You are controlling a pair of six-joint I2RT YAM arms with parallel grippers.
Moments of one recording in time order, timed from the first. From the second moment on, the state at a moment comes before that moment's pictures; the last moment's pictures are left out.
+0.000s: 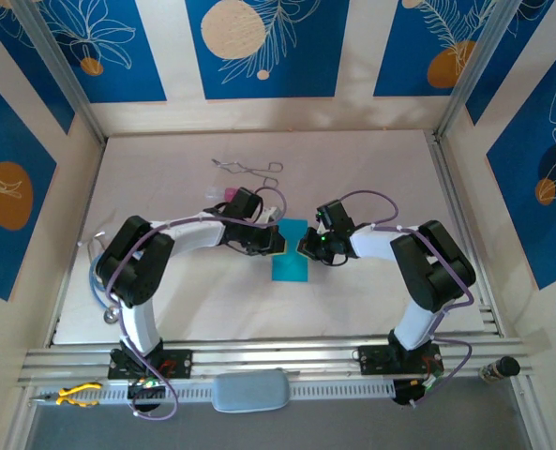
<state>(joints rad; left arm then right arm) -0.64 1.85 1.10 -0.24 0.66 -0.60 0.48 1.71 0.78 -0.08 -0.37 0.88</state>
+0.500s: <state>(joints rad) -0.70 1.96 1.17 -0.25 0.65 -0.63 0.48 1.72 0.78 -0.07 -0.39 0.88</state>
